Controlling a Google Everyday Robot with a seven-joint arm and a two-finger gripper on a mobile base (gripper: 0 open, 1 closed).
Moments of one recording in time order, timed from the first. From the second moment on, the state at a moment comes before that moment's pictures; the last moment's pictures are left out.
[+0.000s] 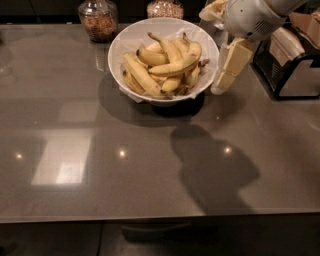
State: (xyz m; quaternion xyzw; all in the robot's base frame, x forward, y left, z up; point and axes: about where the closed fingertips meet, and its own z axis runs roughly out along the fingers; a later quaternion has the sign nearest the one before) arm 0.565 -0.102 0.991 -0.72 0.62 0.04 0.31
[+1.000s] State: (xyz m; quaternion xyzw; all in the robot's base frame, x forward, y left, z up) arm 0.596 -0.069 0.944 -0.78 0.55 0.09 0.28
